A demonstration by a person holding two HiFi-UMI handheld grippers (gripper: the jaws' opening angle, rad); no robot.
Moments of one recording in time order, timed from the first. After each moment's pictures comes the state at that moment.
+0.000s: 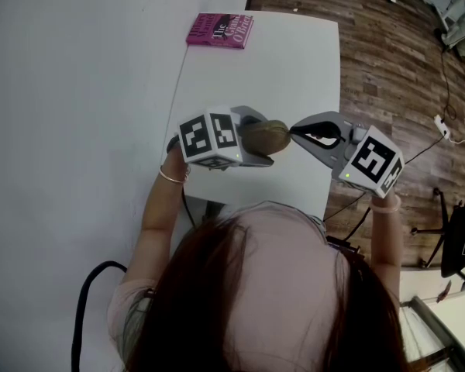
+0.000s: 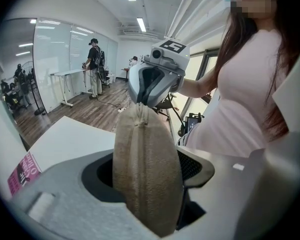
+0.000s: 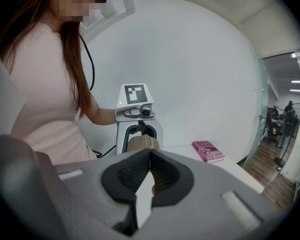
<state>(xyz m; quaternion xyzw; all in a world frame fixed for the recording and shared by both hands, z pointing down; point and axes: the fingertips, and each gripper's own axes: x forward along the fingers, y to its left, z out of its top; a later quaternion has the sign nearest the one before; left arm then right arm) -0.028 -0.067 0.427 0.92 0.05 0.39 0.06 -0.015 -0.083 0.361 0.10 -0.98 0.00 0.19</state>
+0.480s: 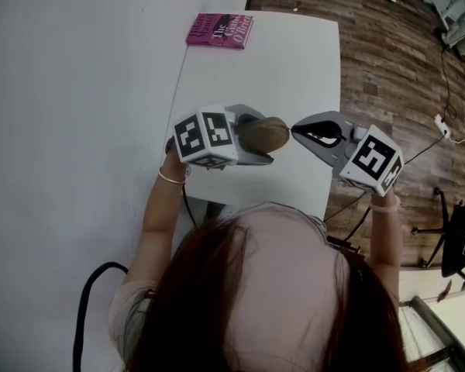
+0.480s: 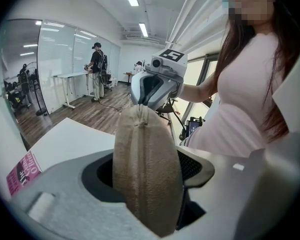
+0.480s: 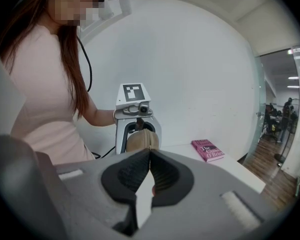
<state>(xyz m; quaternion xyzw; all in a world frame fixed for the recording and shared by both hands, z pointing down) -0.030 -0.073 0.420 0.93 0.04 0.37 0.07 -0.009 -0.090 0.373 0.11 -0.97 0.02 0.19</state>
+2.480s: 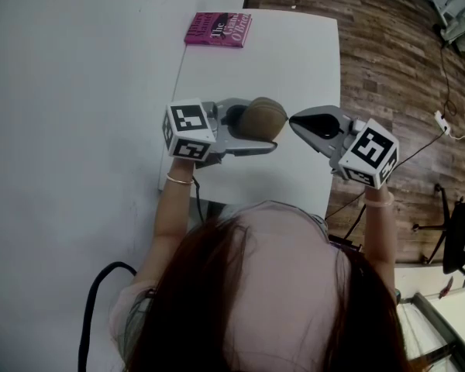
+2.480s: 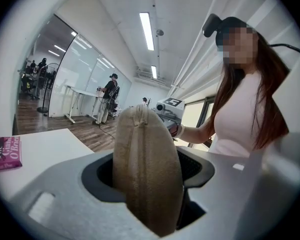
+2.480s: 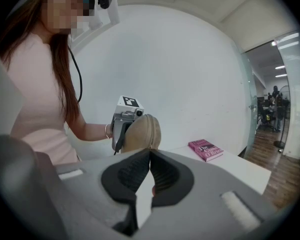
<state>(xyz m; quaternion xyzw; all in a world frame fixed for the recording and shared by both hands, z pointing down) -0.028 -0.097 0.378 0.98 0.00 0.14 0.16 -0.013 -0.108 0.373 0.14 -0.98 0.07 0.14</state>
